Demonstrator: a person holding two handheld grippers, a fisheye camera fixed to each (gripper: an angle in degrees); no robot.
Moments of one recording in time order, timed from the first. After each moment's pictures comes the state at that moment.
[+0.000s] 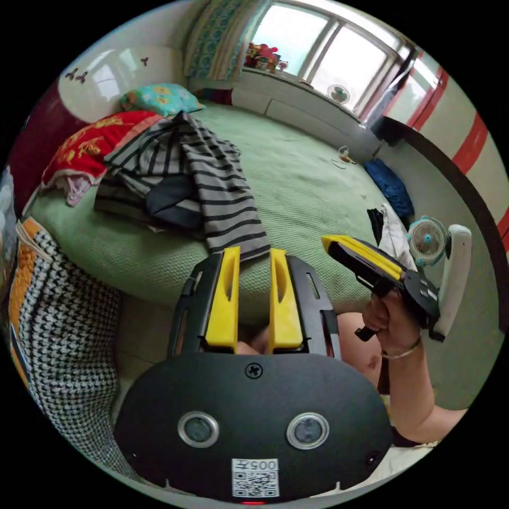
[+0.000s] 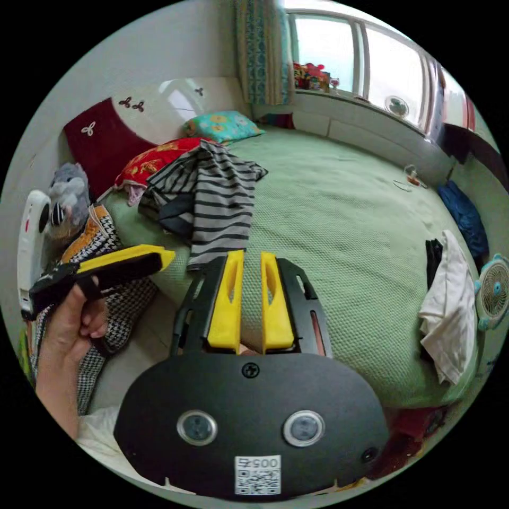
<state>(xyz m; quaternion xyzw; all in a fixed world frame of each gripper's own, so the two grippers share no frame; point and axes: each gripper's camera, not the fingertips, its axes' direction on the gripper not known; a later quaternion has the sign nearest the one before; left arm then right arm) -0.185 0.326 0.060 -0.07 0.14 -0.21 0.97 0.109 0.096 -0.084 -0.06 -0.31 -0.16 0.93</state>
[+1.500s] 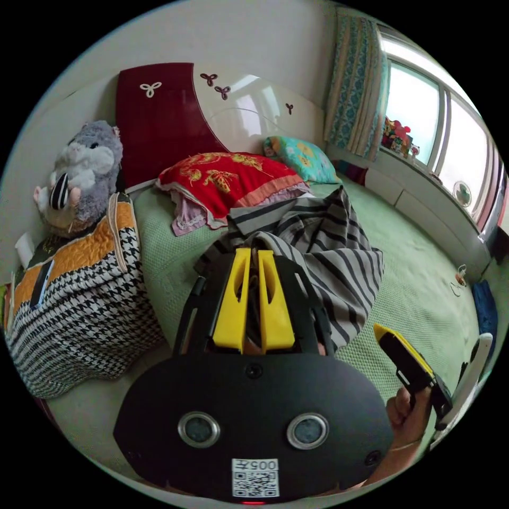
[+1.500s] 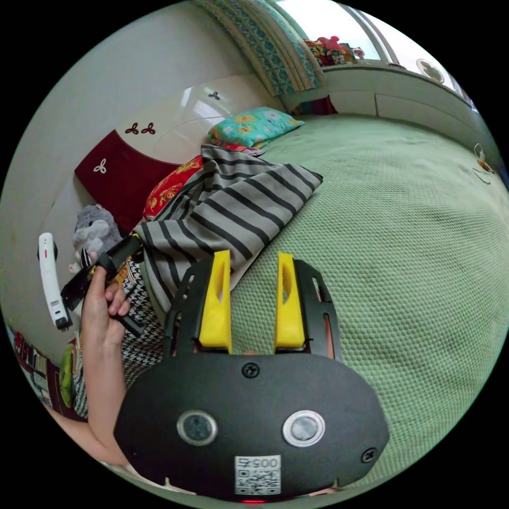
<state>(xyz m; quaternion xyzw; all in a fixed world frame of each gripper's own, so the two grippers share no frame) -0.355 0.345 0.081 0.03 -0.17 -0.39 0.90 -0.083 -0.056 0.118 -0.11 -0.49 -0.10 0.86</state>
